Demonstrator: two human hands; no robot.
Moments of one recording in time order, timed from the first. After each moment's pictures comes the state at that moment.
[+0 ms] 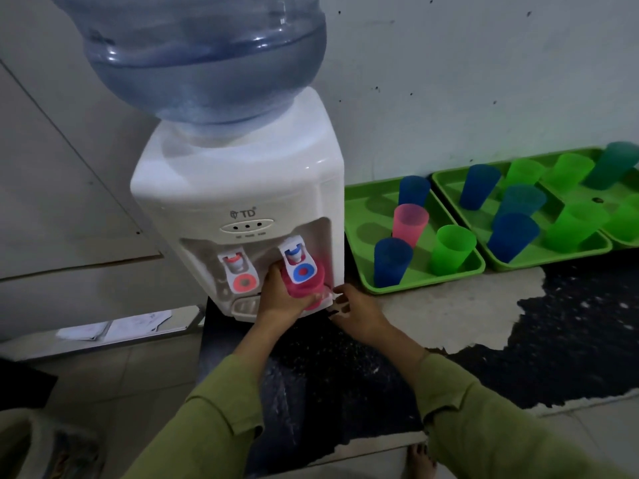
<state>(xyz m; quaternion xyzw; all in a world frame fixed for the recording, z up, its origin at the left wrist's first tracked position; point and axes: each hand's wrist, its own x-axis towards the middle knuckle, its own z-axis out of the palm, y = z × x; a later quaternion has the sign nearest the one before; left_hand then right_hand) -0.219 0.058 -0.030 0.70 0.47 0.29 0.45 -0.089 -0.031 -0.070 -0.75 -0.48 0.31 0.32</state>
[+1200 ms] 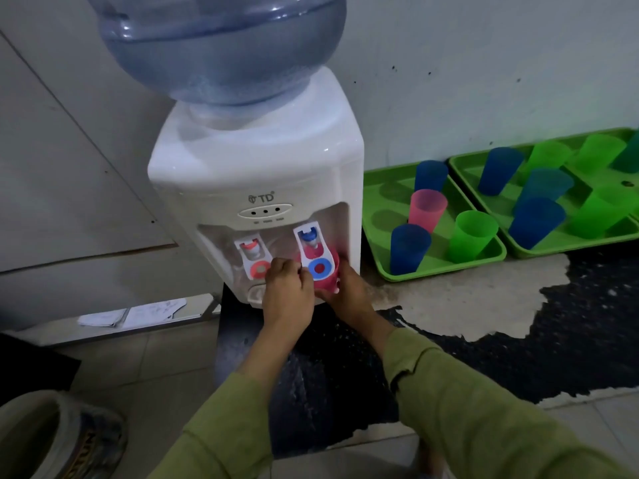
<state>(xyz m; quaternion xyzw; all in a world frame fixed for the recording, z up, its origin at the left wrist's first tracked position) -0.239 0.034 0.002 0.80 0.51 0.24 0.21 -0.131 0.008 -0.075 -0.71 -0.40 0.28 0.50</state>
